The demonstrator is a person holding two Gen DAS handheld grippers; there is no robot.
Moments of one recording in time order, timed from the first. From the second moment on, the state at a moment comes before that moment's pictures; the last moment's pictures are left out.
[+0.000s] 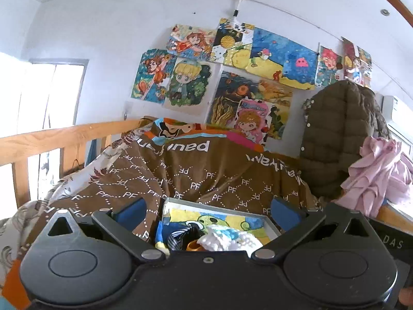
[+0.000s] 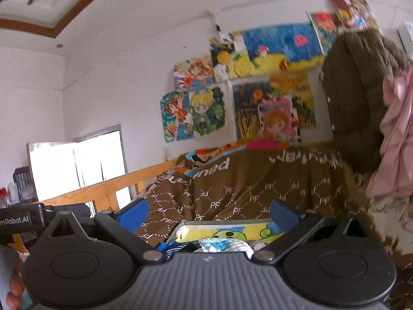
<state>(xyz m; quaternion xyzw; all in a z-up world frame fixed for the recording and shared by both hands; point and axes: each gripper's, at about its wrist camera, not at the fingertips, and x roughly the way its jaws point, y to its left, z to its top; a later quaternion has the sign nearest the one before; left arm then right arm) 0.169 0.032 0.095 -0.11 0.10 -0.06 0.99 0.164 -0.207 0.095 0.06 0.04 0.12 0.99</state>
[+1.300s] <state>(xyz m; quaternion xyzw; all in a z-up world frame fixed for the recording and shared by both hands) 0.049 0.058 0.026 -0.08 0.22 -0.05 0.97 0.075 -0.190 0.033 0.03 0.24 0.05 0.97</state>
